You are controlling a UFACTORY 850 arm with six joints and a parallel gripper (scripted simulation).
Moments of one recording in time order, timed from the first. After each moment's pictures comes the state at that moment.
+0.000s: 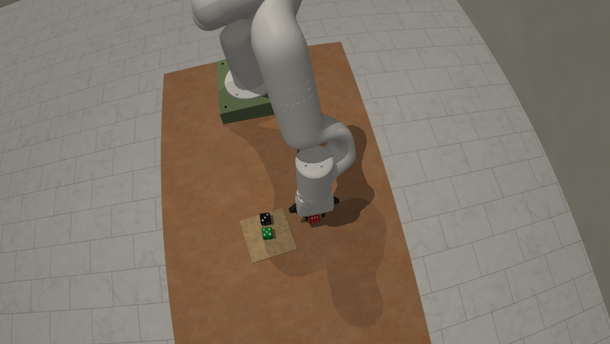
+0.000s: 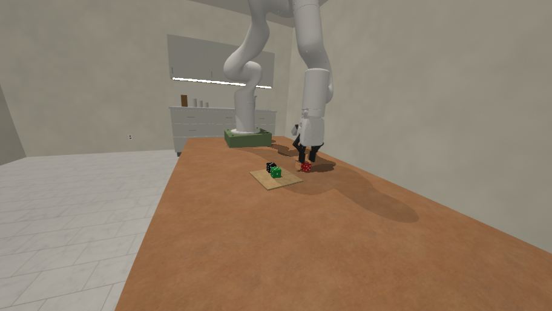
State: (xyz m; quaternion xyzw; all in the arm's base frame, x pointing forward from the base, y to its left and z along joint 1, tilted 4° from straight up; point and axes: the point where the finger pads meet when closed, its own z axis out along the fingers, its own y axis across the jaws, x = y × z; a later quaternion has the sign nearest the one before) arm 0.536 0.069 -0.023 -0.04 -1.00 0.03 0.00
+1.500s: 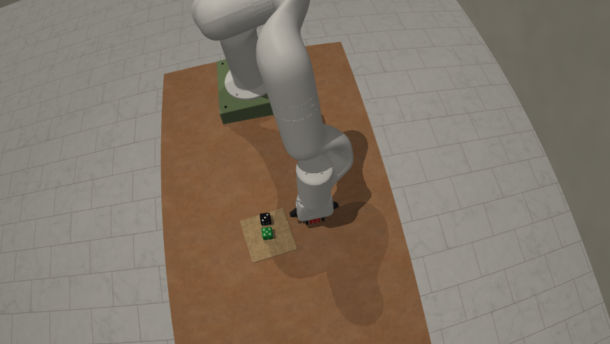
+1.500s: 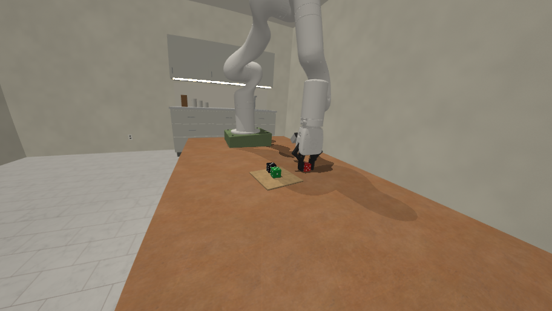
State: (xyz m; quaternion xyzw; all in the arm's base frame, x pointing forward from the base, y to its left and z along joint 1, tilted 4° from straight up) arm 0.535 0.067 -0.057 -0.04 -1.00 0.03 0.00
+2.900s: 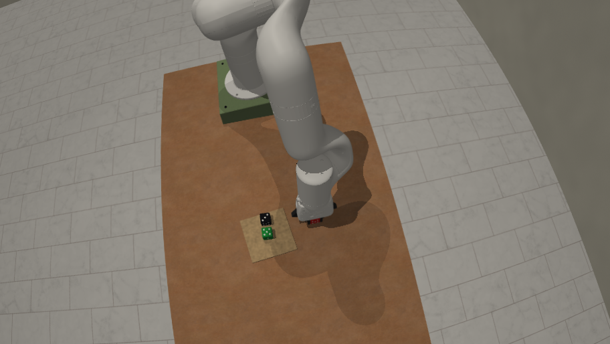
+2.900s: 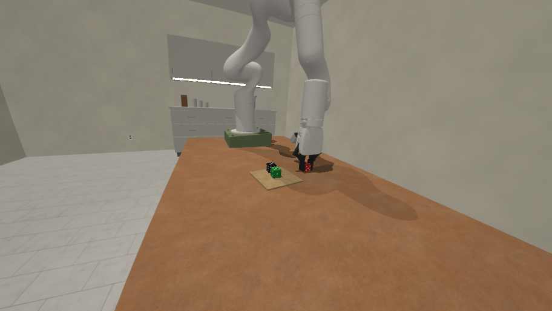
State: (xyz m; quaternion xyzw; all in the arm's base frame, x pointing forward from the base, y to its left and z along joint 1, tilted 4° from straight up) arm 0.535 0.067 -0.057 -0.04 -1.00 0.03 0.00
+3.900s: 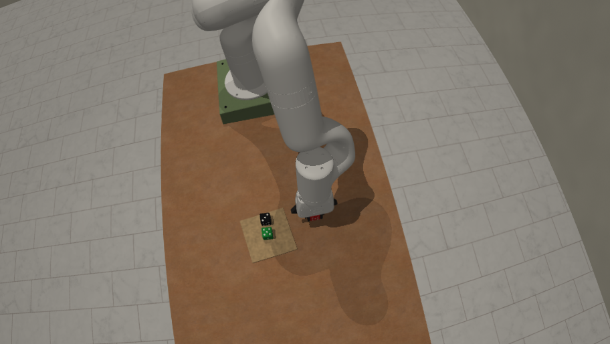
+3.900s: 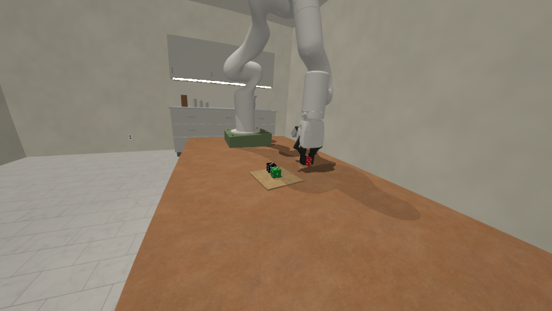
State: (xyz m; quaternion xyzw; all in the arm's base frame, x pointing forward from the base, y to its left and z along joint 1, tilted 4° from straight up) arm 0.535 0.069 -0.031 -0.04 -1.00 0.03 0.00
